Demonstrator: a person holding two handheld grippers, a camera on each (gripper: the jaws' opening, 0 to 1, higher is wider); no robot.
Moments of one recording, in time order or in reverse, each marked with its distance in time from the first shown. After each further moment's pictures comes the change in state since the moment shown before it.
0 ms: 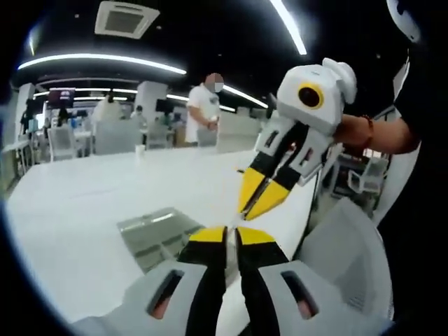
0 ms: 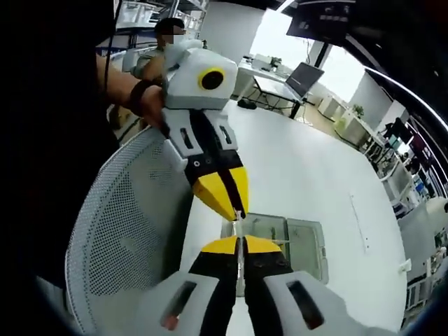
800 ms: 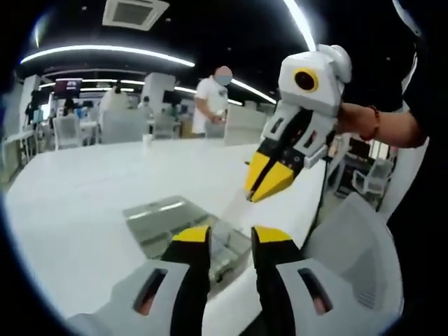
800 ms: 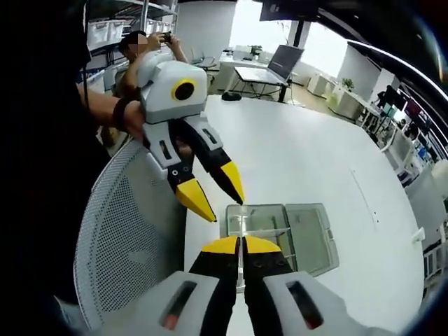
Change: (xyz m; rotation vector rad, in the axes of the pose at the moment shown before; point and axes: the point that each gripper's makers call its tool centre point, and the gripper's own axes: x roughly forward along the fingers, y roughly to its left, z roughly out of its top) left arm 0.002 0.016 -0.020 -0.046 0.059 0.024; right arm 0.007 -0.015 -0.008 0.122 0.049 0.000
